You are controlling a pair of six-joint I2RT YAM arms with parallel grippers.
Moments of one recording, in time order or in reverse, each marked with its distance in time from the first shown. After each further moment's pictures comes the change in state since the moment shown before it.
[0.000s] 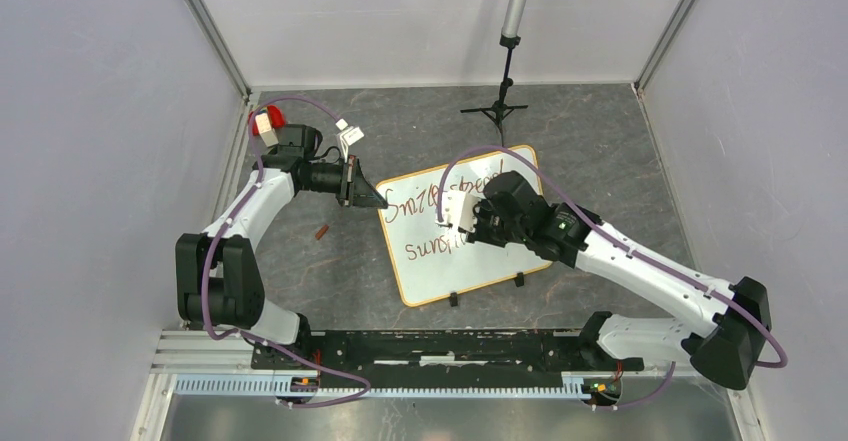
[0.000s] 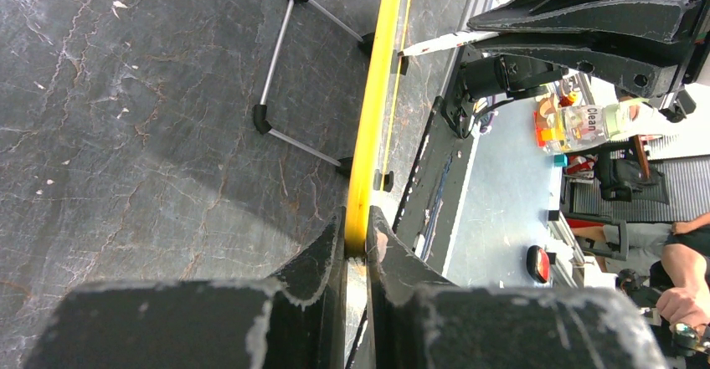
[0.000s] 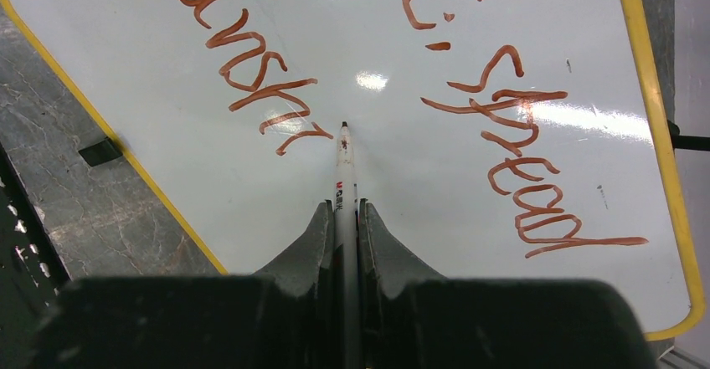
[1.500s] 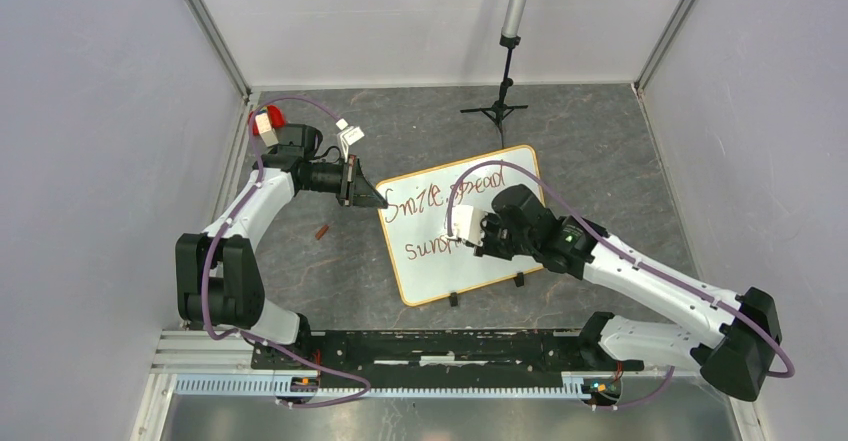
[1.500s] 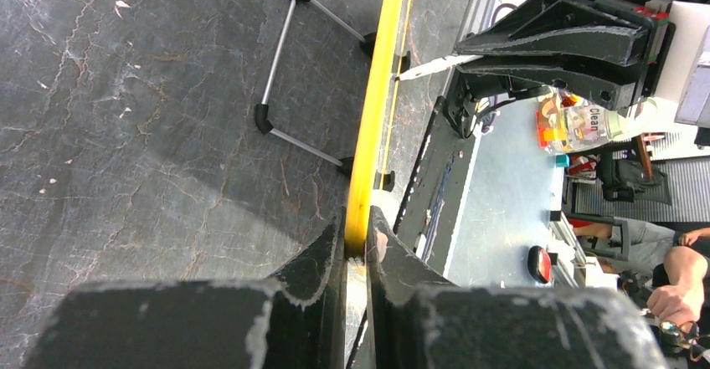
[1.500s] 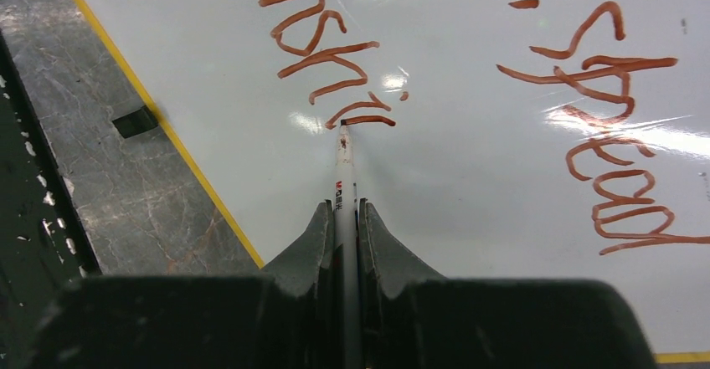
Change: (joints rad) left arm -0.002 0.000 0.003 -0.003 -0.007 0.000; right arm -0.007 -0.068 -0.119 0.031 -0.041 0.000
